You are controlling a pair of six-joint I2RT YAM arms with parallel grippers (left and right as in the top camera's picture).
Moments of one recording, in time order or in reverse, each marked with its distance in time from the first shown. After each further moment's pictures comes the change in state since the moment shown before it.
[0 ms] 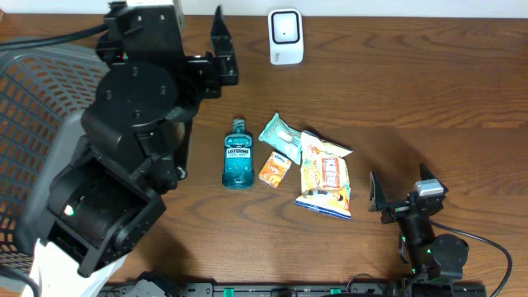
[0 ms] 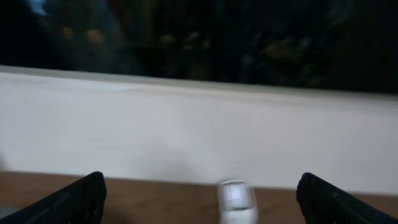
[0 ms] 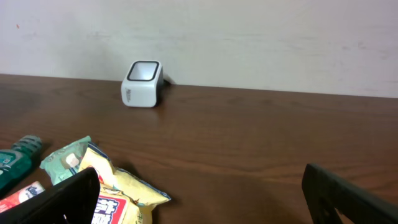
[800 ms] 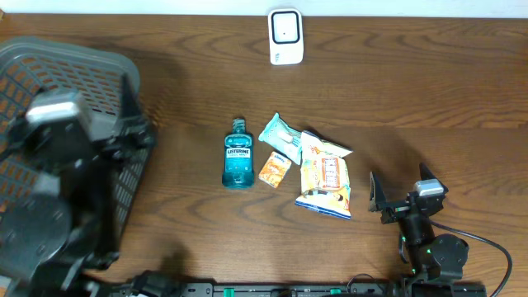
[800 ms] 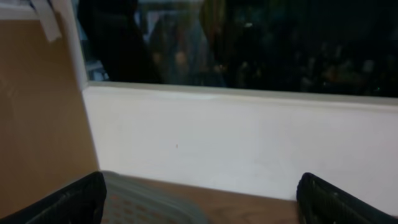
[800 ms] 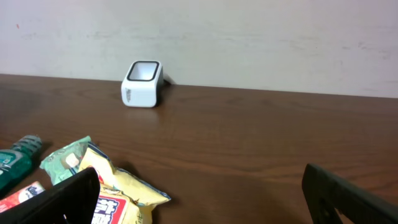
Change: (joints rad) left arm 0.291 -0.510 -0.525 0.205 0.132 0.135; right arm 0.000 0.000 0.000 0.000 0.000 0.000
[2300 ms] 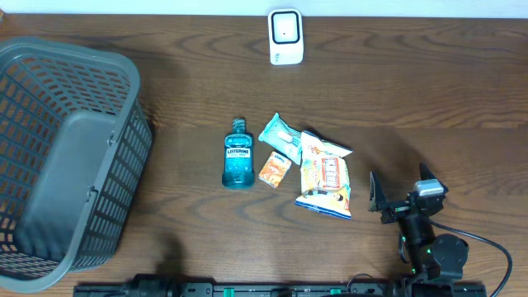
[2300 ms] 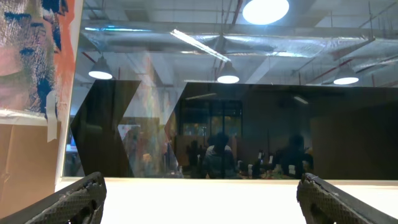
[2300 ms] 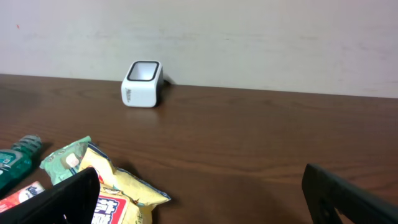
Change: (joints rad) left arm 0.302 -0.710 -0.101 -0.100 0.518 -0.050; right arm 0.000 0.000 0.000 0.000 0.000 0.000
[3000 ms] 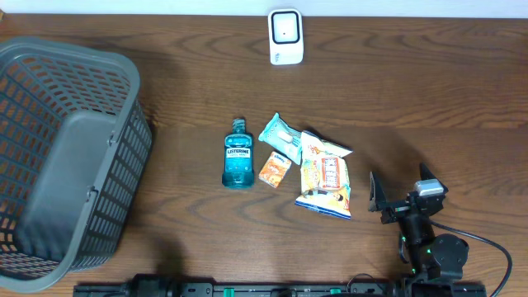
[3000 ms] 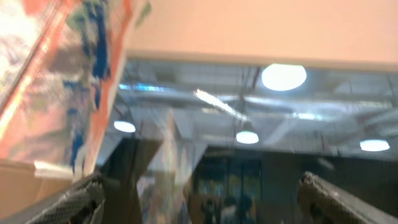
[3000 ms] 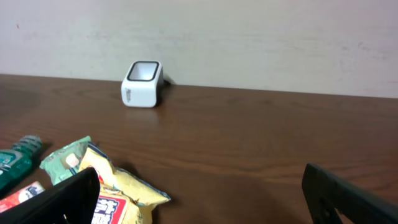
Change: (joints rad) left arm 0.000 0.008 -0.012 0.285 -0.115 0.000; right arm 0.000 0.000 0.000 0.000 0.000 0.000
